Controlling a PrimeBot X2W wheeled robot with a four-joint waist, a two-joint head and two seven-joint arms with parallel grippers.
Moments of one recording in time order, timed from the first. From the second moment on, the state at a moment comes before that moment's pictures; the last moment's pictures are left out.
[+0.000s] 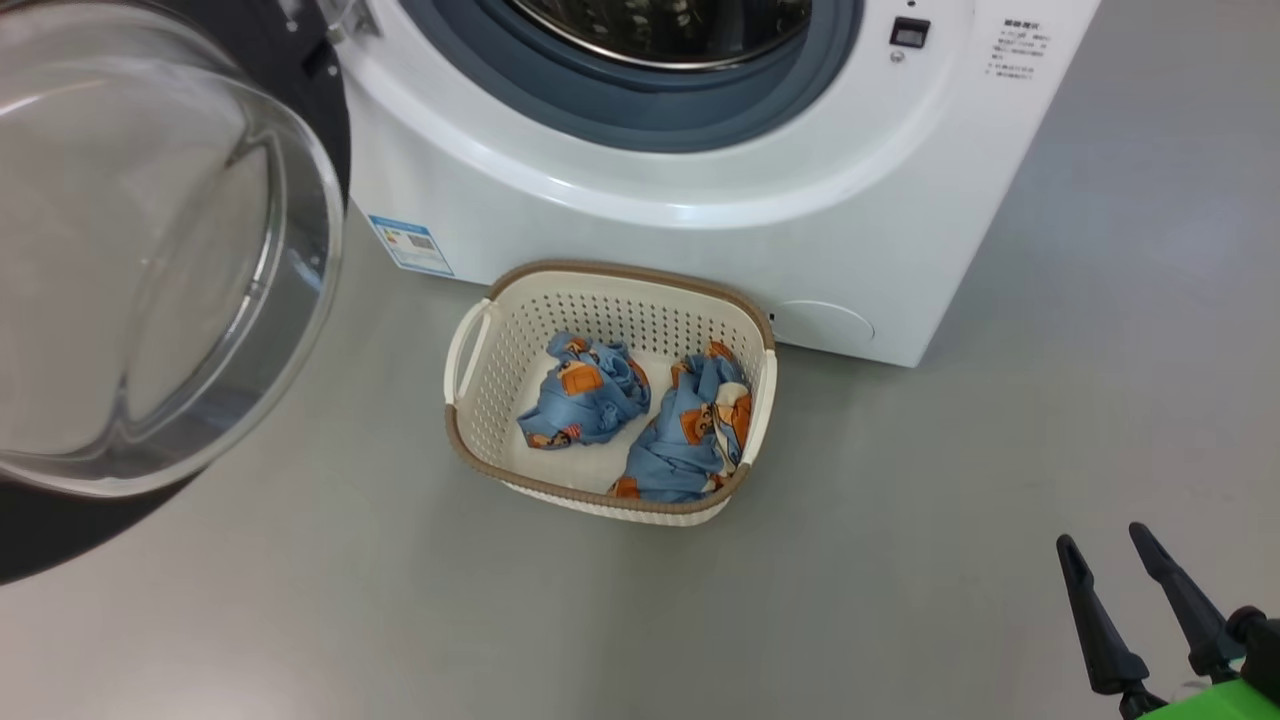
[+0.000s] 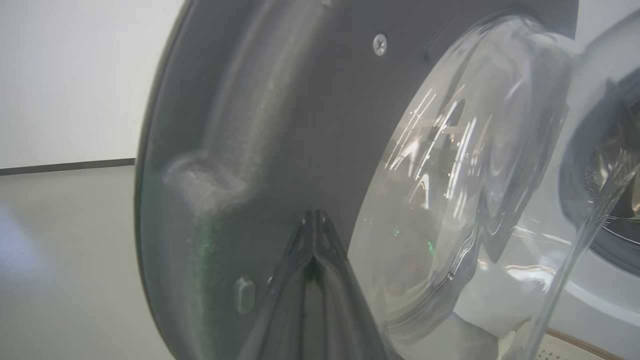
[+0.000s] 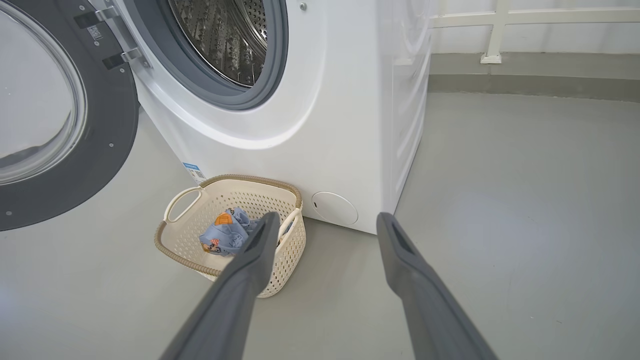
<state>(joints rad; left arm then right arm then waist) -0.39 0.24 0.60 0.53 -0.15 -0.09 -0.26 0.09 -0.29 -0.01 0.10 0.37 0.13 -0.25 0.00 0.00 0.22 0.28</state>
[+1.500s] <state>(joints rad) -0.08 0.10 0.44 0.26 -0.20 -0.13 -0.26 0.12 -0.28 0.02 0.12 0.38 0.13 -0.25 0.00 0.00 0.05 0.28</state>
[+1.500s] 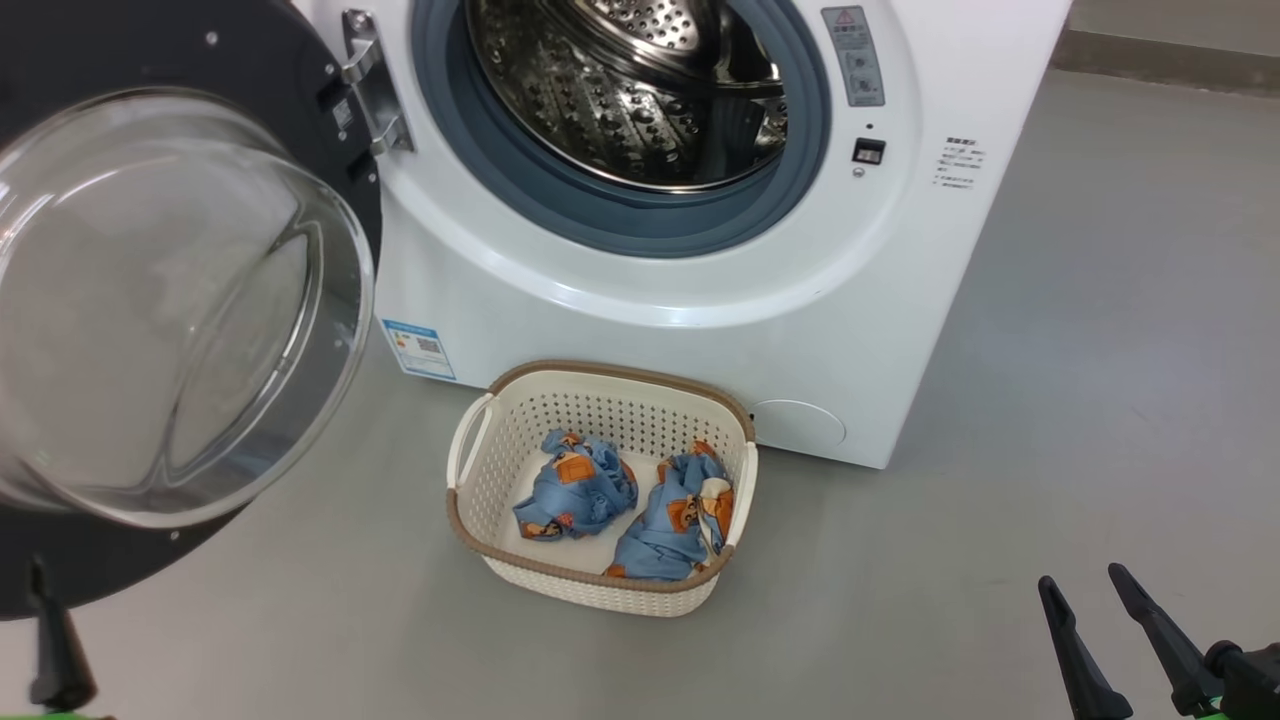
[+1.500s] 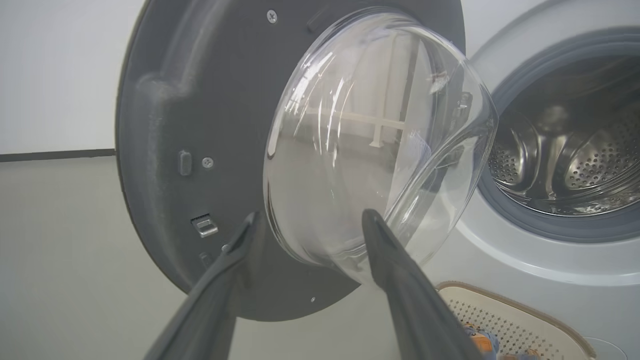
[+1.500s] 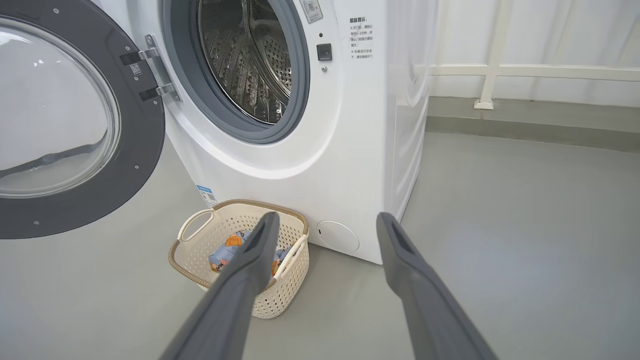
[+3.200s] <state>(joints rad) 0.02 0.10 0.00 0.13 -0.35 -0.13 -0.26 0.12 -0.25 -0.04 0.11 0.38 0.13 -0.25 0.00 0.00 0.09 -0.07</state>
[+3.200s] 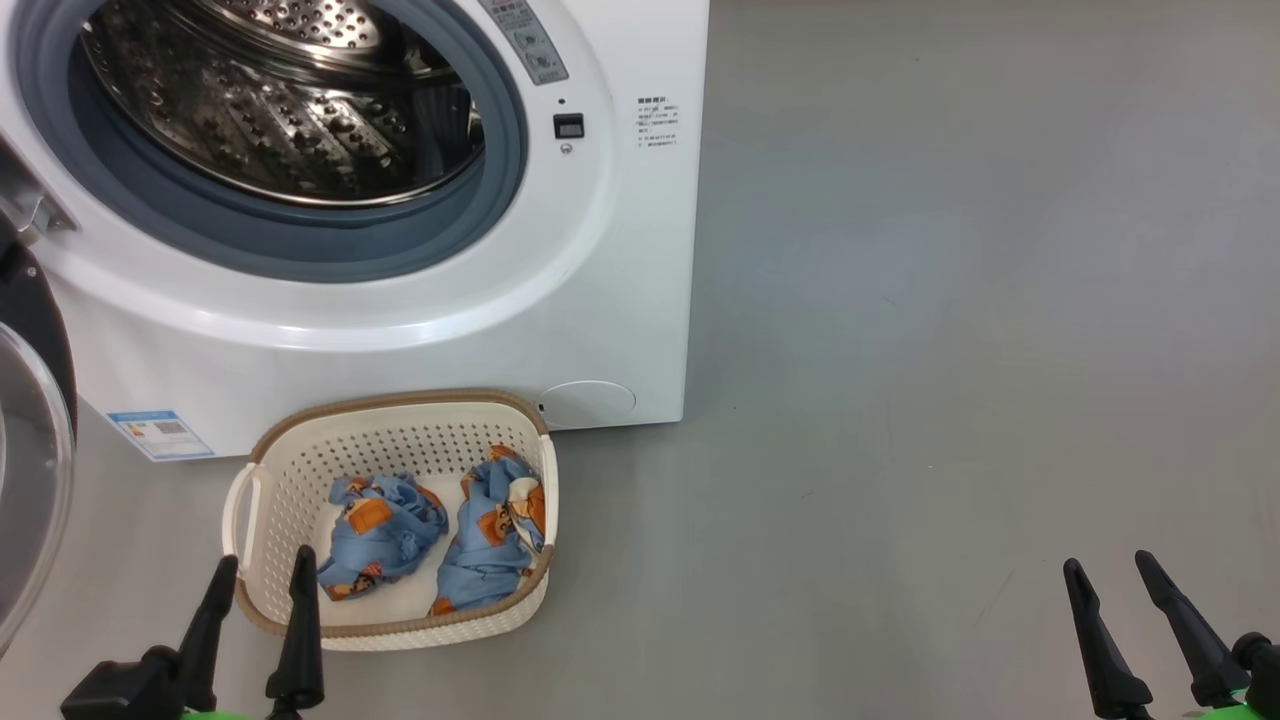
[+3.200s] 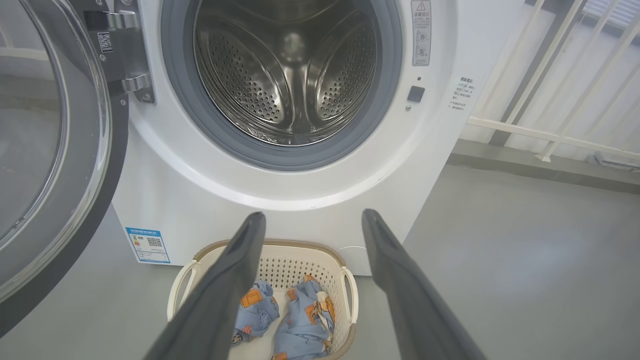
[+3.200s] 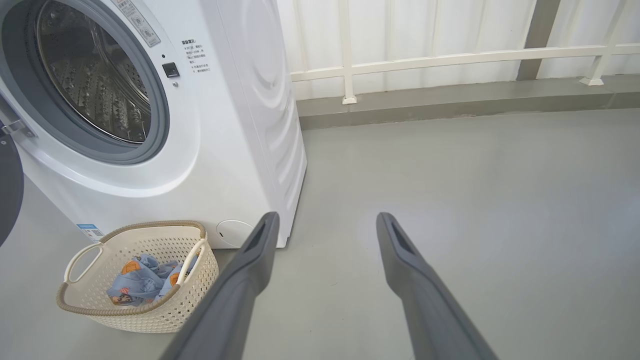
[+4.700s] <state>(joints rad) -0.06 0.11 -0.02 0.16 -0.37 -0.13 -0.26 0.06 -0.24 -0.04 0.10 0.38 0.13 -0.25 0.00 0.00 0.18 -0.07</state>
